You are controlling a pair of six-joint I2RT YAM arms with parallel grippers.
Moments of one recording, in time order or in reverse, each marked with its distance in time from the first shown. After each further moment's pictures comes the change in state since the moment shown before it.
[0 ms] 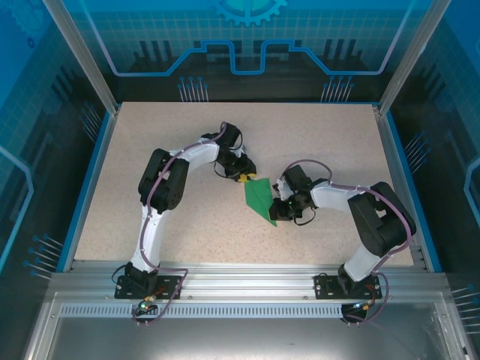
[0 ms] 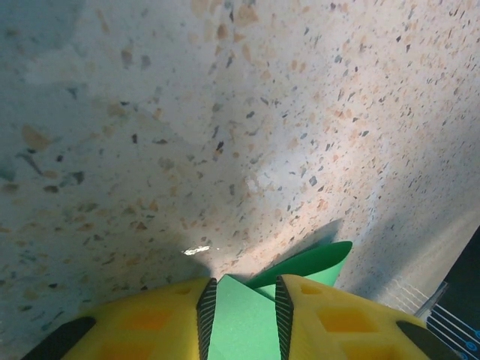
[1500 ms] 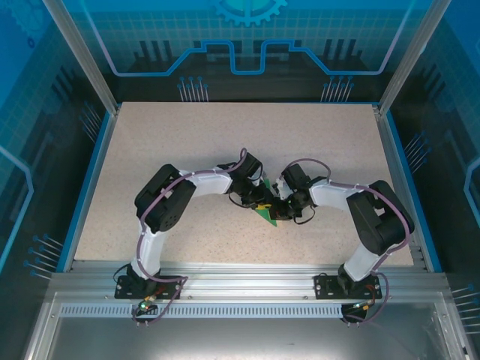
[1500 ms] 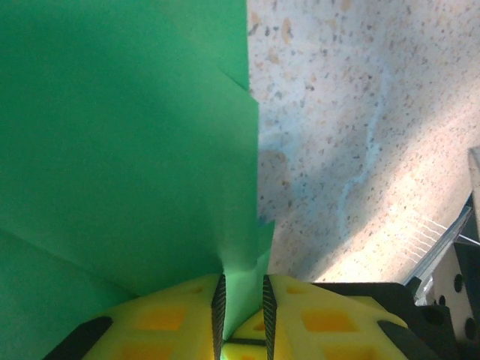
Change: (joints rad) left arm -0.256 -0.201 -0.397 0.340 -0.013 -0.161; right arm 0.000 0.021 0.034 -0.045 0.005 0.000
